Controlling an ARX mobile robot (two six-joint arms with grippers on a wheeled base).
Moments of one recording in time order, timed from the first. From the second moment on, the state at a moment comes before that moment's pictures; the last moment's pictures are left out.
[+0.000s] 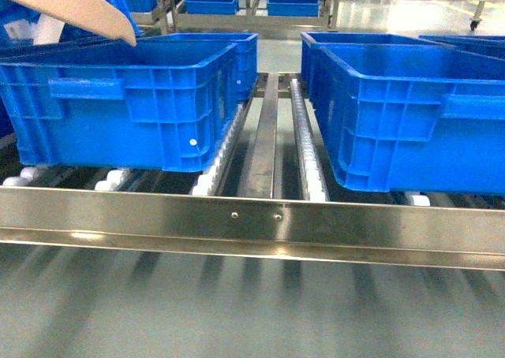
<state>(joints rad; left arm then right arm) 0.09 1.89 1.48 0.64 -0.51 -0.75 0.36 0.92 0.54 0.23 0.16 -0.08</state>
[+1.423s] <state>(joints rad) 0.00 0.63 0.14 0.48 0.00 -0.02 0.10 0.52 0.11 0.41 0.10 -0.01</state>
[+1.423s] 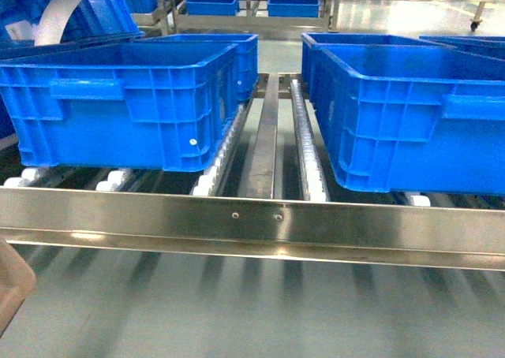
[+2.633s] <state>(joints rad) 0.00 0.20 0.01 0.19 0.00 -0.02 0.00 0.02 0.01 -0.01 0.00 0.00</state>
